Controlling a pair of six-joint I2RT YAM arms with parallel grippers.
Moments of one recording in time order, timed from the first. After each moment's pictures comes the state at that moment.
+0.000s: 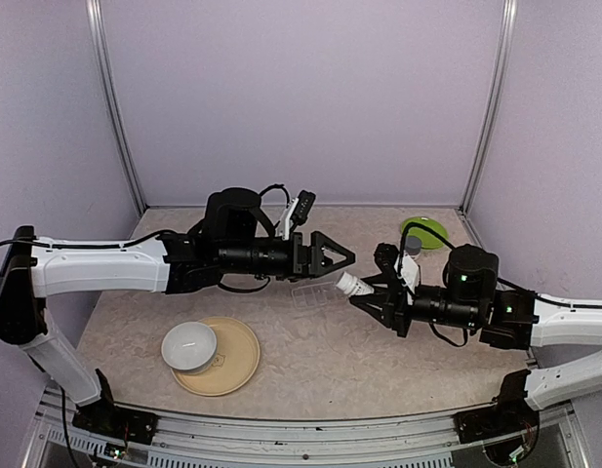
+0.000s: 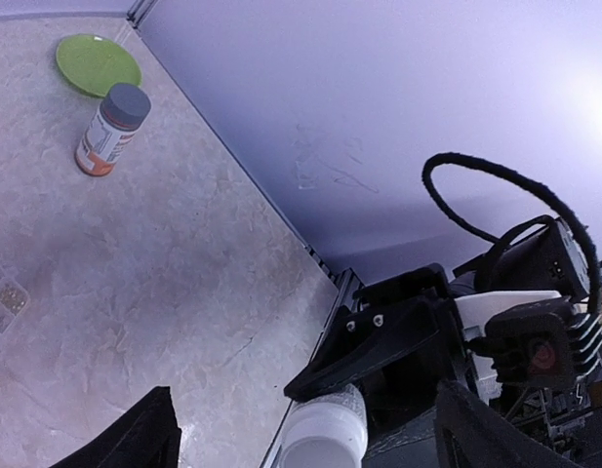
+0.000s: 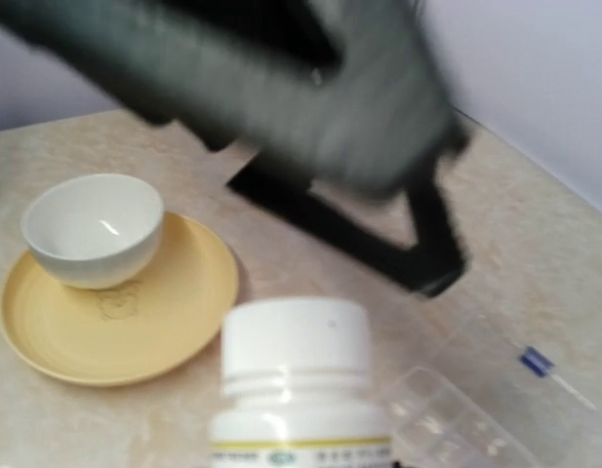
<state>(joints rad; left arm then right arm) -0.99 1.59 1.17 0.19 0.37 -0.74 1.01 1.00 0.58 0.20 -0.09 -0.13</state>
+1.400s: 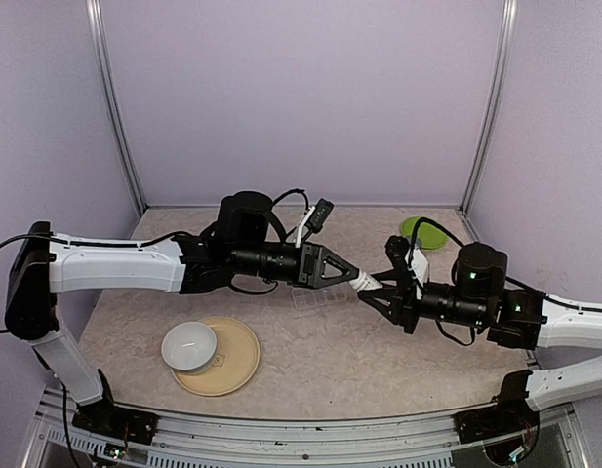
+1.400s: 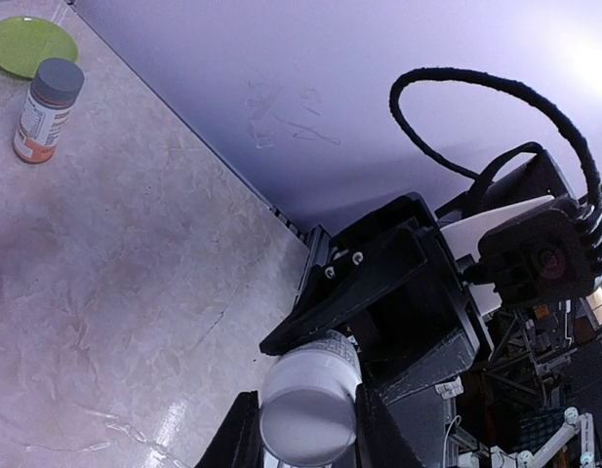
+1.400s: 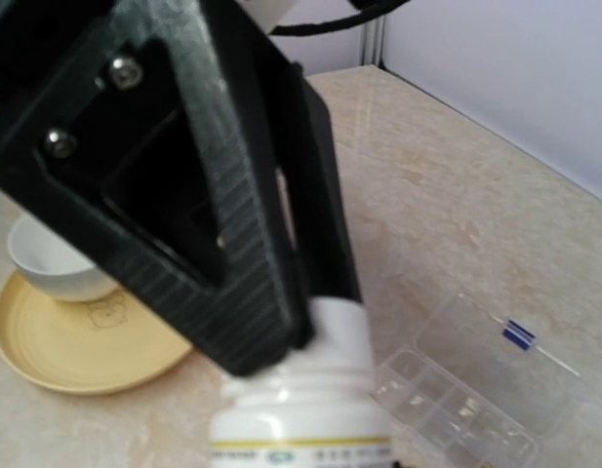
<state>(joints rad) -0.99 1.68 1.20 0.22 0.55 -0.68 0.99 0.94 0.58 0.14 -0.07 -0.06</state>
